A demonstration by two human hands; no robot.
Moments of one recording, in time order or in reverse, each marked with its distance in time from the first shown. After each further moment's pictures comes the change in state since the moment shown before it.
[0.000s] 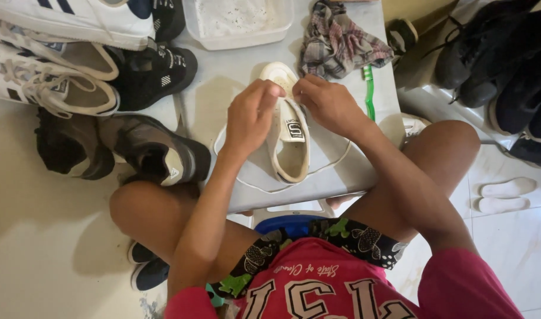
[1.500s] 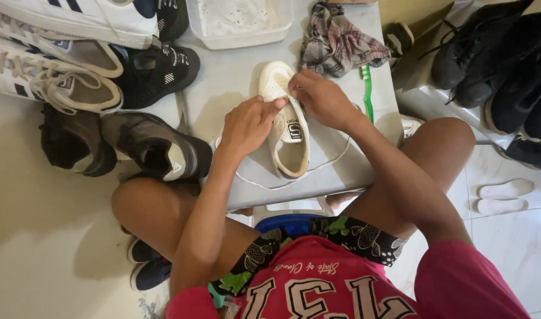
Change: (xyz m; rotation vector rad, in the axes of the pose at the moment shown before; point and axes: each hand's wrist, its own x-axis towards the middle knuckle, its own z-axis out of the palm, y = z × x) left_hand -0.017 -0.018 0.001 0.217 -0.331 -0.318; right_hand 0.008 0.005 0.009 0.240 -0.033 0.051
